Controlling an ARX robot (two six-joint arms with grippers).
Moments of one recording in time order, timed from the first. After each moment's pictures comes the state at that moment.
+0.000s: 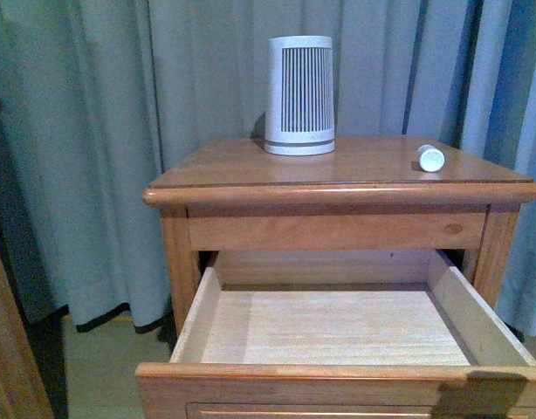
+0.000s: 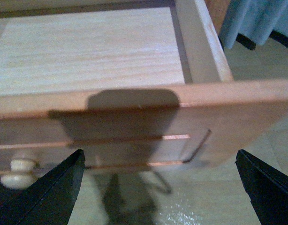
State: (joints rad) left arm -0.01 0.00 0.01 0.00 0.00 0.00; right arm 0.36 1.73 0.36 0.91 0.43 0.26
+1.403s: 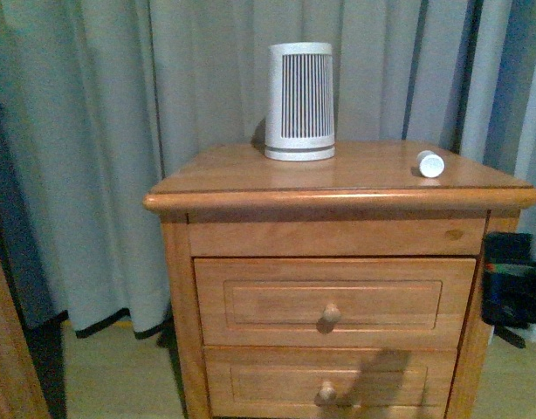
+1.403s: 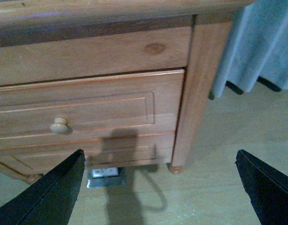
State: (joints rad) left arm -0.01 0.00 0.01 0.00 0.00 0.00; right arm 0.19 1.42 0.55 0.52 0.34 0.19
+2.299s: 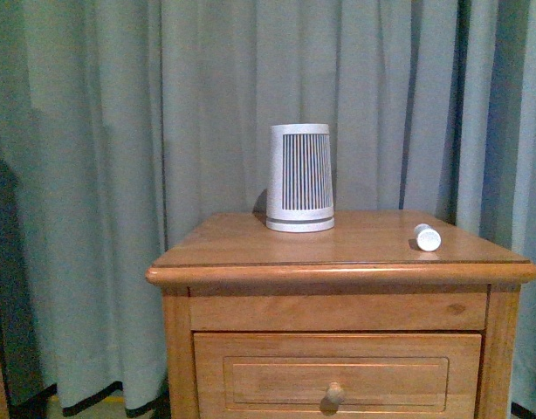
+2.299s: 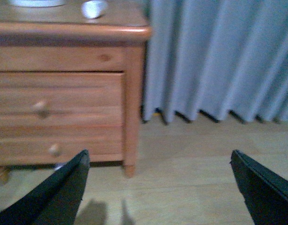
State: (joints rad) left arm -0.01 0.00 0.01 0.00 0.00 0.00; right arm 0.10 0.07 0.01 0.00 0.19 0.00
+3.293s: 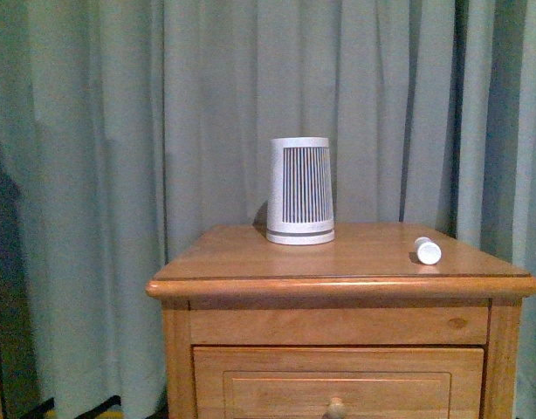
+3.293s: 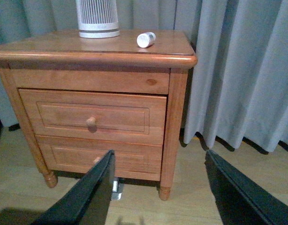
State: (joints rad) left arm -0.01 0.00 0.01 0.00 0.00 0.00; right arm 0.00 0.01 0.01 0.00 0.00 0.00
